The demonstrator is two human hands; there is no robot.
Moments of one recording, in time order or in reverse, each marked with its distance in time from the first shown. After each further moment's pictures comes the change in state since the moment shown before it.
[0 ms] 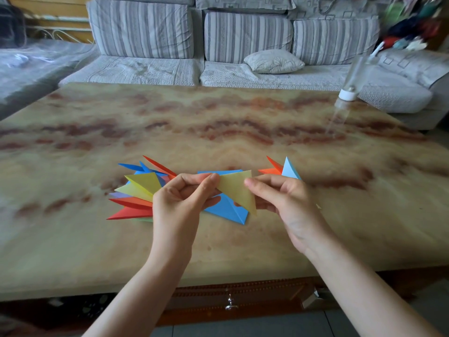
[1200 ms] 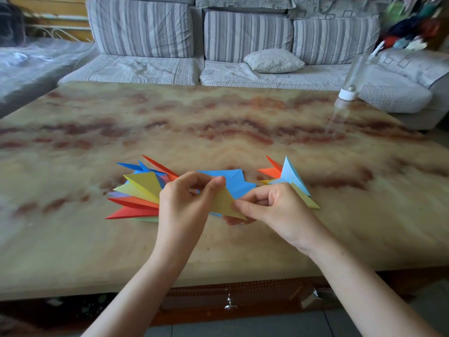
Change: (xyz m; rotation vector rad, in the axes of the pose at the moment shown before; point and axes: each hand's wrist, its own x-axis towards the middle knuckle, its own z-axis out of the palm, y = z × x) left_hand 0.007 -0.007 -0.002 0.518 -0.036 0.246; right_hand -0.002 0.004 -0.005 -0.292 -0.269 -0.009
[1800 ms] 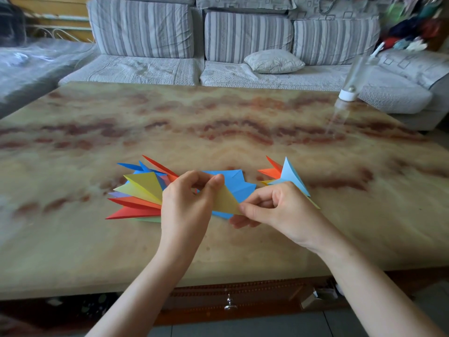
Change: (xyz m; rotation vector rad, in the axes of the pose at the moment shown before) left_hand 0.002 0.000 0.004 0.084 0.045 -0.016; right_hand -0.005 -0.009 -0.005 -0.125 -0.026 0.030
